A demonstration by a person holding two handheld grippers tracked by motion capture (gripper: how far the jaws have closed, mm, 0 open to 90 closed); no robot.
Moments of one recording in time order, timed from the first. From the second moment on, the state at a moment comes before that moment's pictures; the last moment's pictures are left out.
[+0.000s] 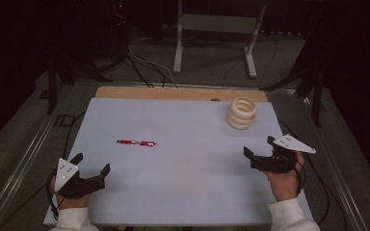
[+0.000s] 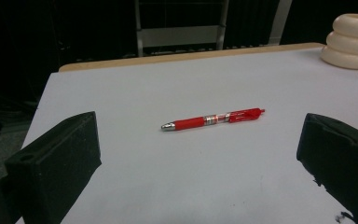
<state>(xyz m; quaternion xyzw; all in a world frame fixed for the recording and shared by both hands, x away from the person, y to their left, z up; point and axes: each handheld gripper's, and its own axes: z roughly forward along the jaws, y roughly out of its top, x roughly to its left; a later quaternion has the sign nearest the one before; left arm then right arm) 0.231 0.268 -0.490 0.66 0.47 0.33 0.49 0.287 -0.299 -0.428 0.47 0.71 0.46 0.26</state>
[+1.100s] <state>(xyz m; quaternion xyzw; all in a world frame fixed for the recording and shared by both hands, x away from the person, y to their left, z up) 0.229 0.267 -0.491 0.65 0.47 0.33 0.49 0.348 -0.295 -0.408 0.49 0.71 0.45 0.25</state>
